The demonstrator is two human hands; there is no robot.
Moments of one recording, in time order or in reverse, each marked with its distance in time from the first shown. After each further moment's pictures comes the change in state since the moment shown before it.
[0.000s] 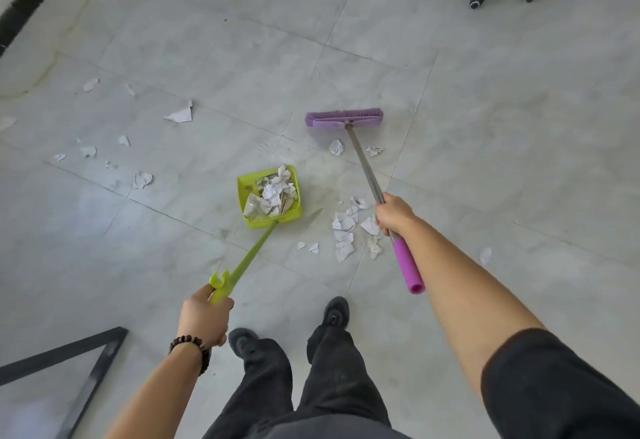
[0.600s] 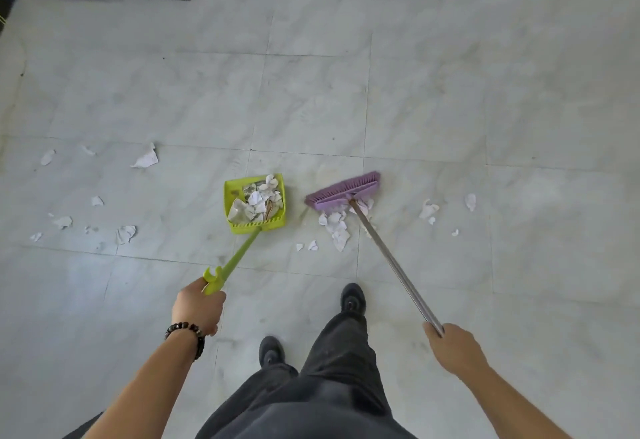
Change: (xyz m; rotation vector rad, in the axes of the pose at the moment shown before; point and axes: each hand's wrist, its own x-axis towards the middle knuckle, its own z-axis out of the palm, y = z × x) left_hand 0.022 0.020 -0.027 0.321 -0.037 0.204; right_hand -0.212 0.254 0.129 -0.101 0.082 0.397
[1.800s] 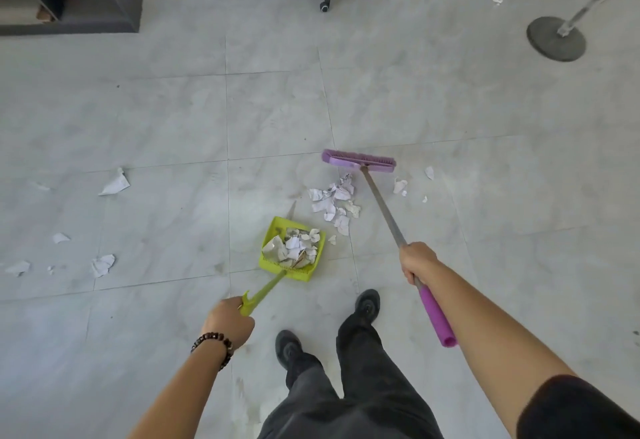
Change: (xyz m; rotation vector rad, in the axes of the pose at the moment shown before) left_hand 0.002 -0.147 -0.102 0.519 -0.353 0.346; right_hand -0.149 -0.152 0.059 0.281 -0.013 0.236
